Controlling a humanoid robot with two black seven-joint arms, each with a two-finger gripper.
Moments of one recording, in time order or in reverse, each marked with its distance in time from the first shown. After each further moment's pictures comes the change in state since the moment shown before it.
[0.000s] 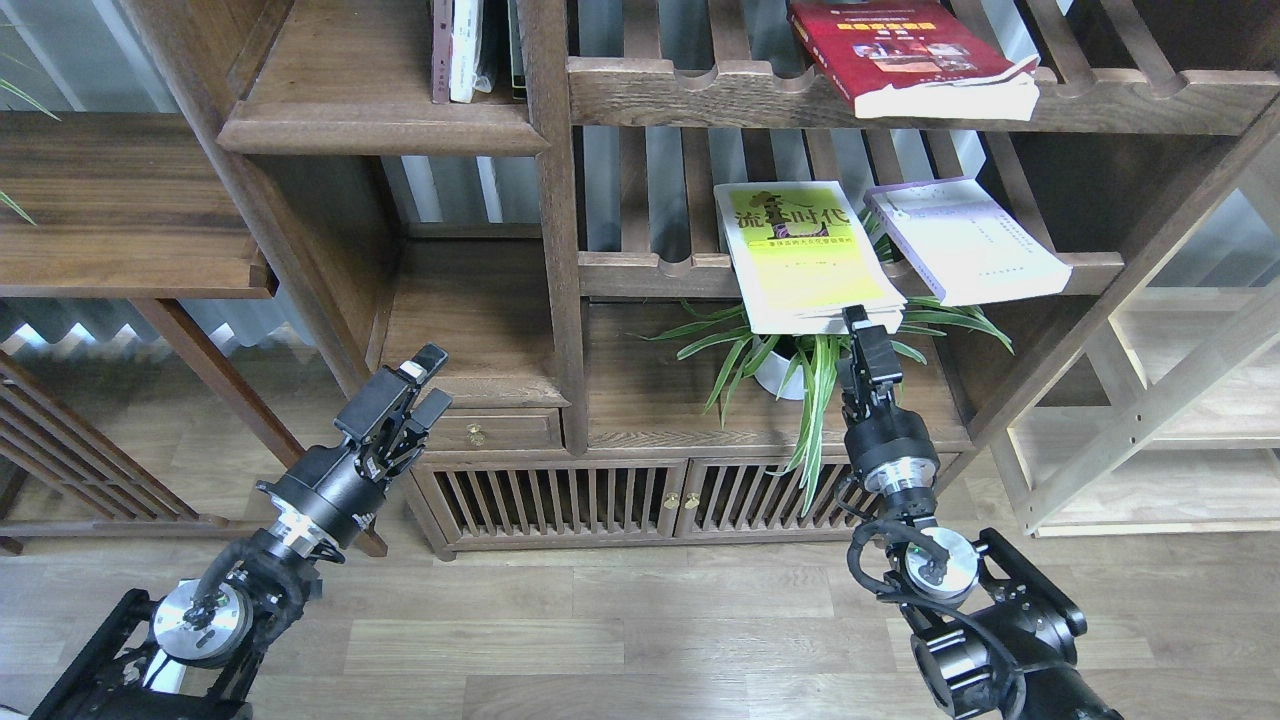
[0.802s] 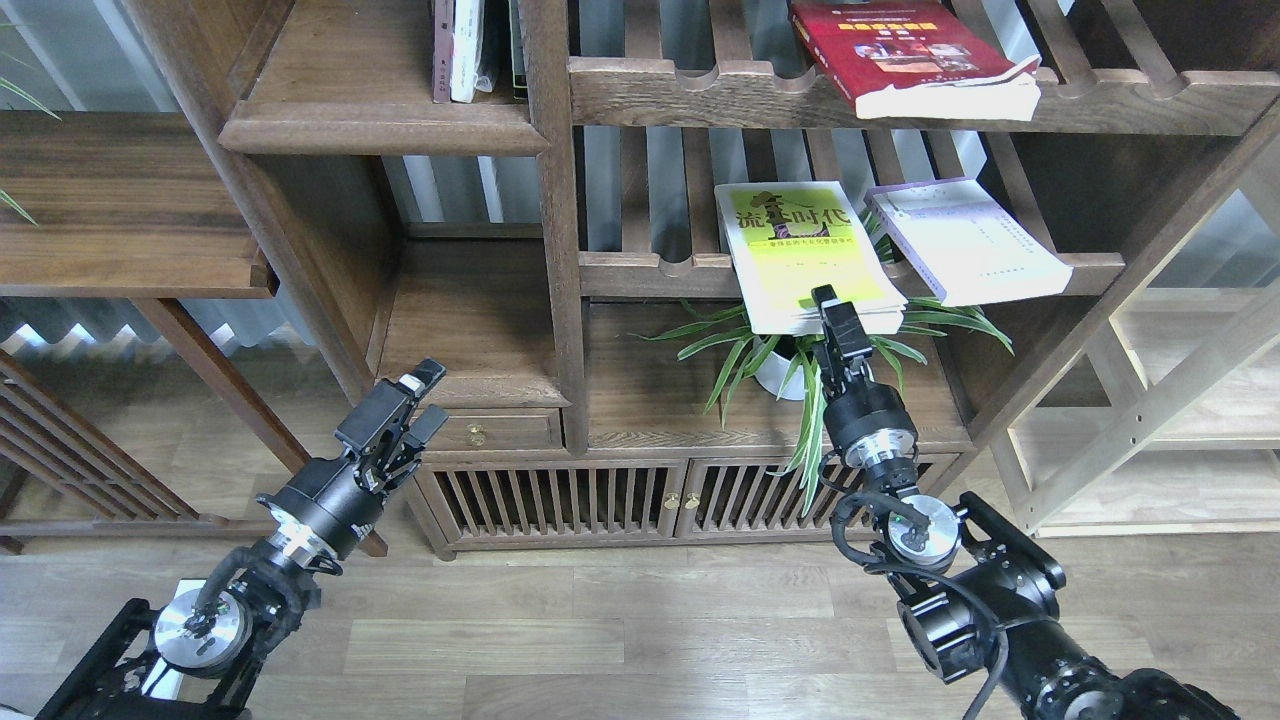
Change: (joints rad) left arm 0.001 0.000 0.000 0.043 0.000 0.000 0.000; right arm 0.109 0.000 -0.100 -0.102 0.042 -0.027 -0.001
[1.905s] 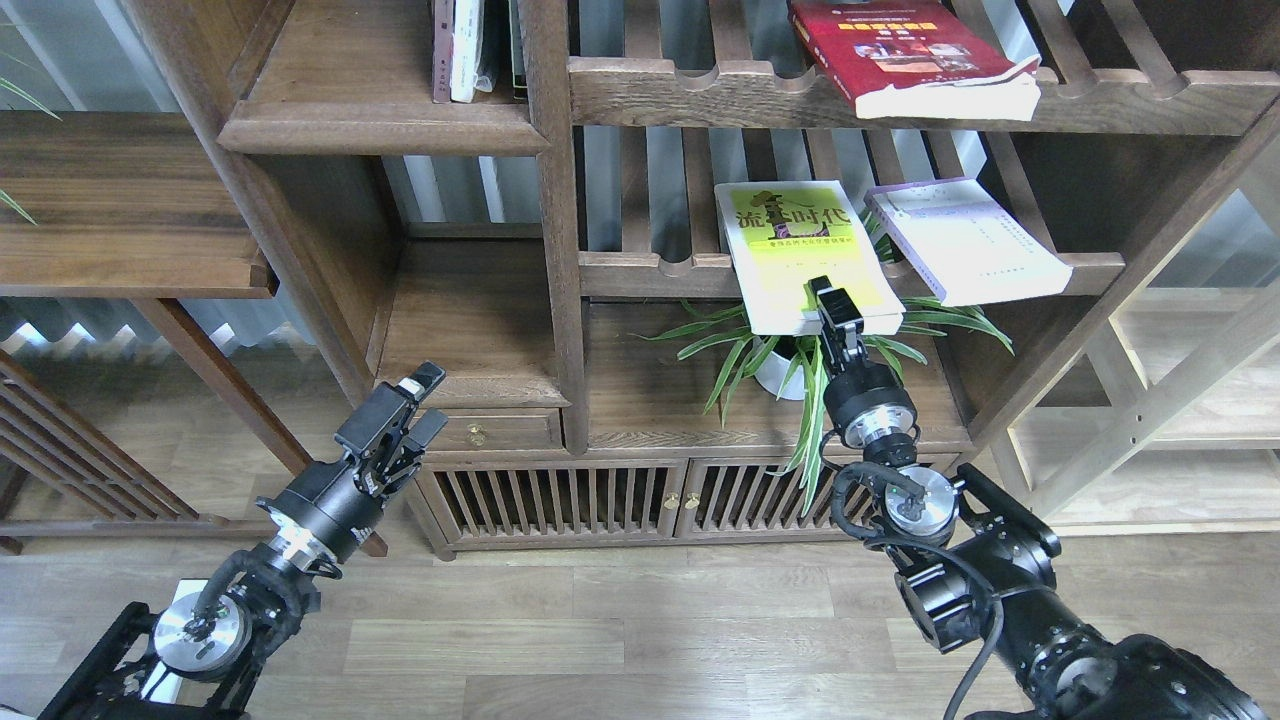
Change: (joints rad) left arm 0.007 0.000 0.000 0.000 0.000 0.000 0.000; right arm 0.070 0.000 -0.017 -0.057 0.014 -0.059 0.003
